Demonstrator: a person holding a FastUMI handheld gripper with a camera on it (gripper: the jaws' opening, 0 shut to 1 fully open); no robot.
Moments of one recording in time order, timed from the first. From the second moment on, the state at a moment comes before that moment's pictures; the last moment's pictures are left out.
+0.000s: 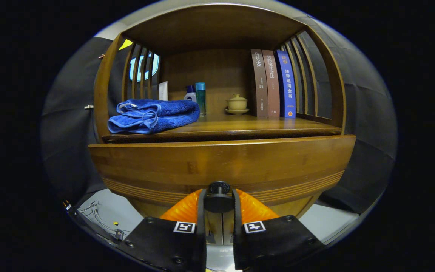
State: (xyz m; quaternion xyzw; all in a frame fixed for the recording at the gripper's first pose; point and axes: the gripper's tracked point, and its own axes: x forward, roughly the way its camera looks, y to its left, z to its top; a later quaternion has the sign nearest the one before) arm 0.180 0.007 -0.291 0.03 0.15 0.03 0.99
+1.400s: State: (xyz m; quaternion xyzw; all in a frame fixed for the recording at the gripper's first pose) arm 0.061 -0.002 -0.303 0.01 0.18 0.04 0.98
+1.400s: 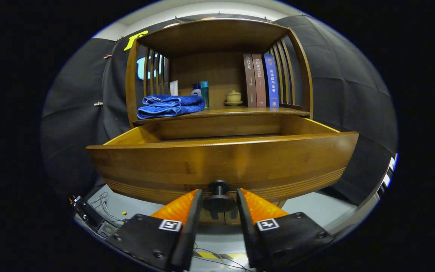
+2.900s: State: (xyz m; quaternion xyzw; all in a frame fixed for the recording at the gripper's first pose) arm 0.191 -0.026 -0.239 -0.02 0.45 0.09 0.89
